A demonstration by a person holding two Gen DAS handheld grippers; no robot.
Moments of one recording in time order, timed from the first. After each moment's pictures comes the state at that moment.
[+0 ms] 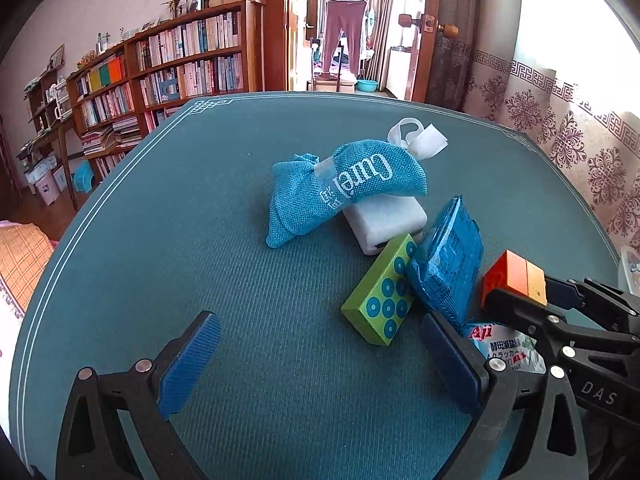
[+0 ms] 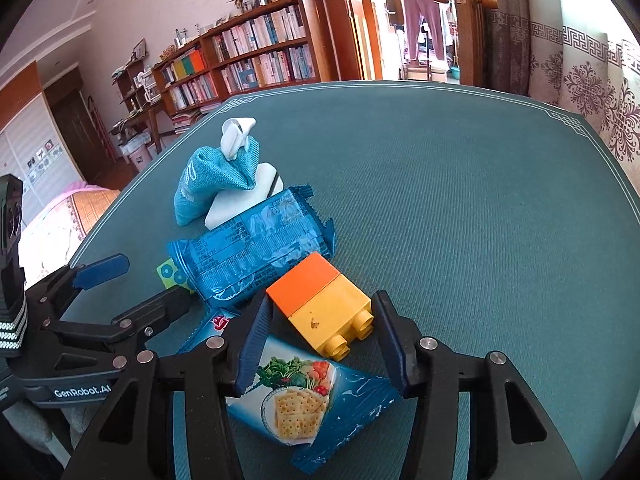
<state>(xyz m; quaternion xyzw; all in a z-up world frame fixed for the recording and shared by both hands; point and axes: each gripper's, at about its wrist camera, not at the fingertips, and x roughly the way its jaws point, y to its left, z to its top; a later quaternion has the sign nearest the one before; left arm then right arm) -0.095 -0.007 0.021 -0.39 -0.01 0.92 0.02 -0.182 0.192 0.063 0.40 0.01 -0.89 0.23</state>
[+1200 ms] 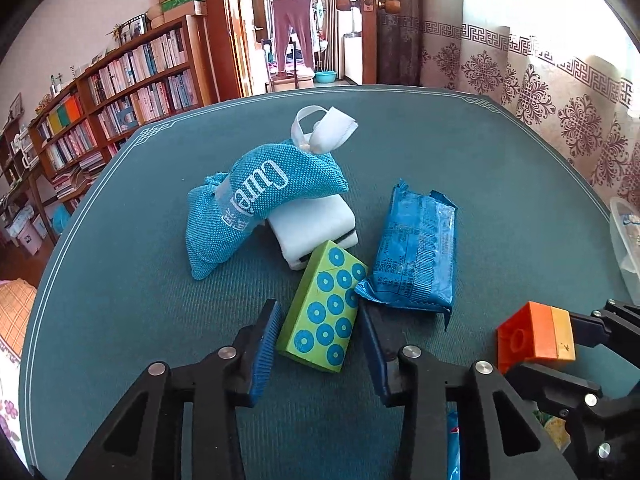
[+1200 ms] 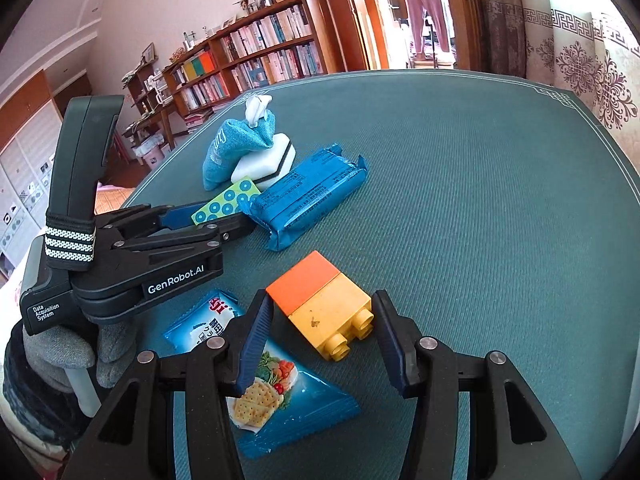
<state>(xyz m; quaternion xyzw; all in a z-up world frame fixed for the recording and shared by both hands) -0.109 0.030 0.017 -0.40 0.06 0.91 0.08 -0.137 0.224 0.058 0.40 -0.02 -0.88 0.25</state>
